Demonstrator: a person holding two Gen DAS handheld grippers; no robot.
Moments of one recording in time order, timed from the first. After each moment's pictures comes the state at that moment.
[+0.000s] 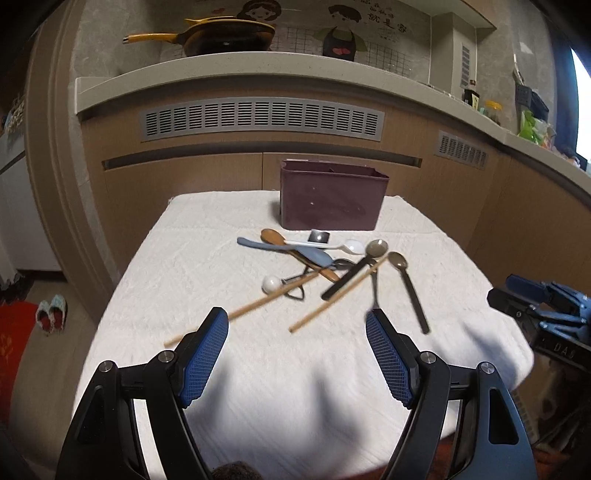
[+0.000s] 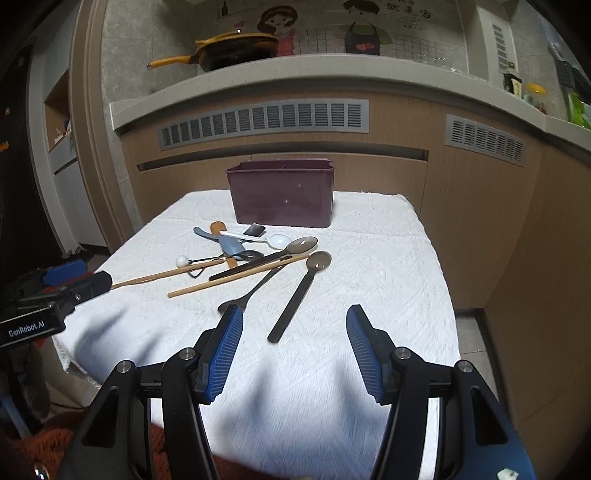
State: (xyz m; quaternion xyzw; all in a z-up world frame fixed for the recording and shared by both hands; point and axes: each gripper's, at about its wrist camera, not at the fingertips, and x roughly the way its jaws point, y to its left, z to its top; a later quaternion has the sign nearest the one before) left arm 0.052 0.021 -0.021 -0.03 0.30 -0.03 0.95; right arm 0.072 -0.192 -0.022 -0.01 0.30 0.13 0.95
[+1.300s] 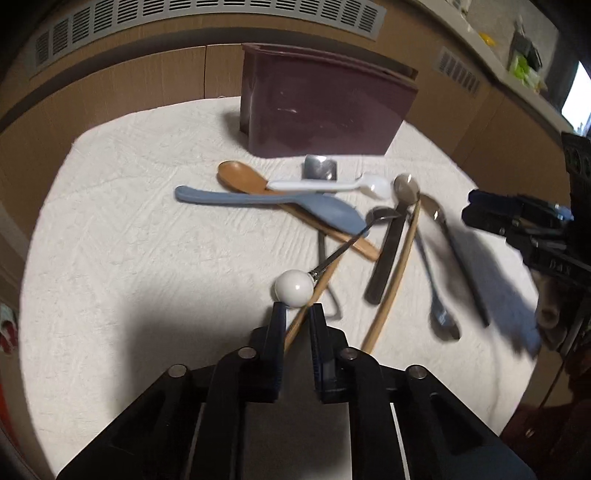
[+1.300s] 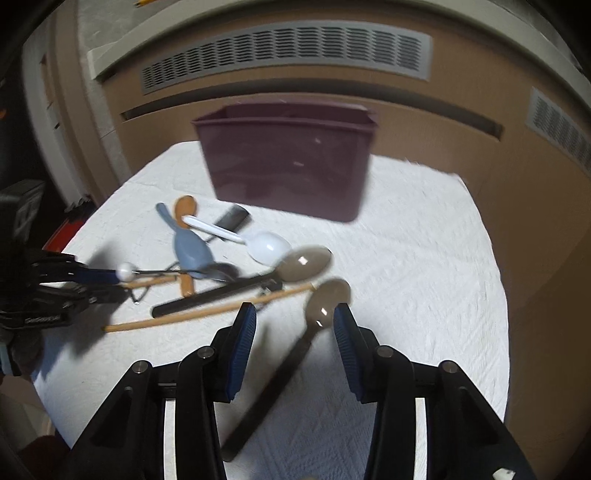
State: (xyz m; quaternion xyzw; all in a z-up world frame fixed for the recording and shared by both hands) left arm 0.208 0.051 -0.085 -0.04 0.48 -0.17 0.86; right arm 0.230 -0.156 -0.051 -0.07 0.40 0.18 0.90
